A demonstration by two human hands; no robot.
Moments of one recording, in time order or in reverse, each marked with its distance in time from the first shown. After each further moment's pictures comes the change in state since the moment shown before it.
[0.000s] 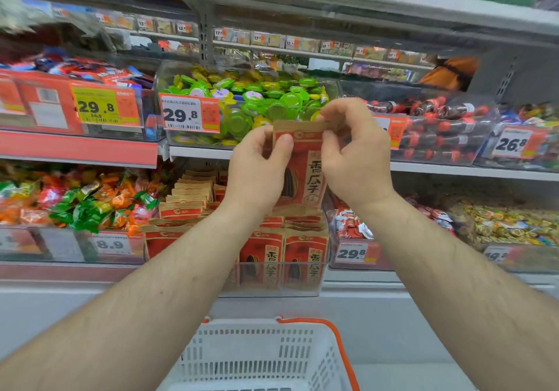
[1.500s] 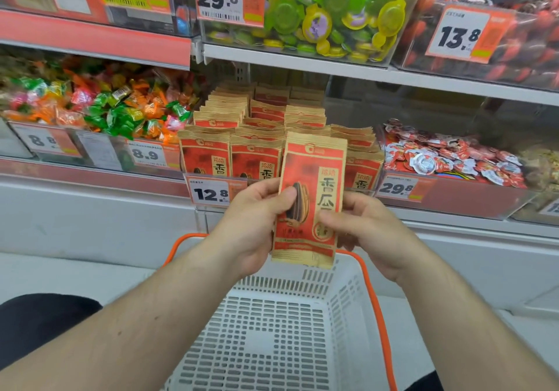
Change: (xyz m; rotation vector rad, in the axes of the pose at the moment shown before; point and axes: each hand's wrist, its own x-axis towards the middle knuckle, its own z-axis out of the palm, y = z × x) left_hand -0.128 -0.082 -0.068 -0.437 -0.090 -0.835; right_hand -0.167 -0.013 0.011 0.566 -0.727 1.151
